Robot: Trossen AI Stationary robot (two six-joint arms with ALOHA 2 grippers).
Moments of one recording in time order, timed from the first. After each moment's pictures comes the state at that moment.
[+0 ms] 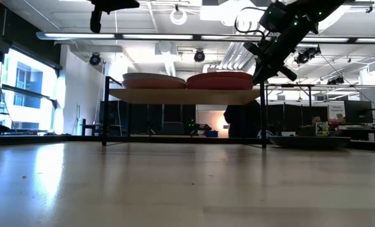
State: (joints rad) left arm 0.06 0.84 0.71 0.17 -0.52 -0.68; right arm -0.71 1.26 0.97 -0.42 0.01 0.58
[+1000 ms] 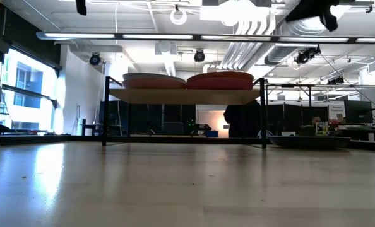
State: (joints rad) left arm 0.06 0.64 0.71 0.12 -0.45 -0.36; right arm -0.43 0.67 0.97 -0.70 0.13 0.51
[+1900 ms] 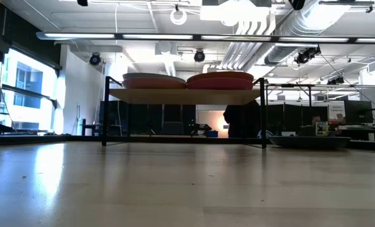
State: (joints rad) left arm -0.14 0.63 0.63 0.28 -0.44 -0.32; right arm -0.04 0.79 0.97 -0.33 0.05 0.40
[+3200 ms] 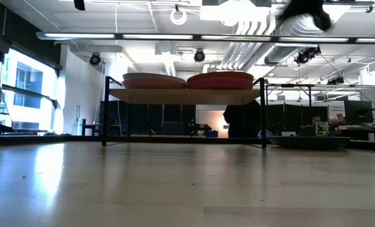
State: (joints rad) left arm -0.14 0.62 0.63 0.26 -0.53 -0.32; right arm -0.05 0.78 0.97 -0.60 0.29 0.69
